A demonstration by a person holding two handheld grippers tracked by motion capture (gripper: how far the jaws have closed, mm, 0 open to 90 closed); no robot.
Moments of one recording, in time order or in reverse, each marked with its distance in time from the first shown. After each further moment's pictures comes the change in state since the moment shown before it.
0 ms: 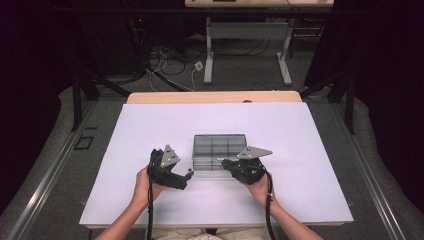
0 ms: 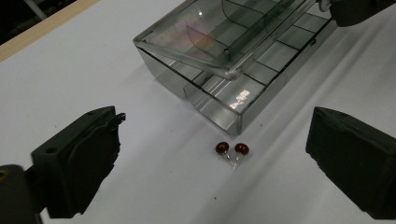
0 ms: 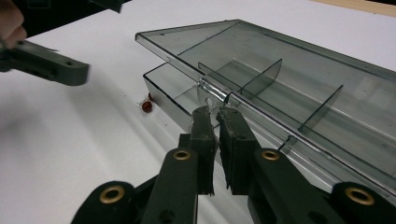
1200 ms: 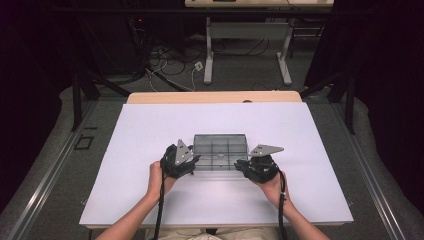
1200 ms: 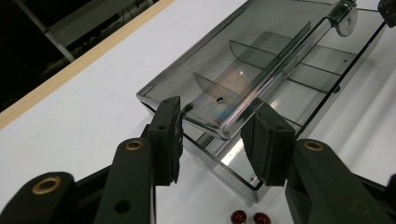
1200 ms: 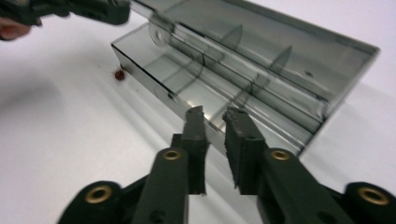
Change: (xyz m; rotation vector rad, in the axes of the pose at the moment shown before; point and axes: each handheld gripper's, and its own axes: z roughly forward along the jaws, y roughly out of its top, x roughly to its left) left arm -0.008 0.018 0.027 -0.110 0.075 0.079; right arm -0.018 0.000 -0.029 0.104 -0.061 0.026
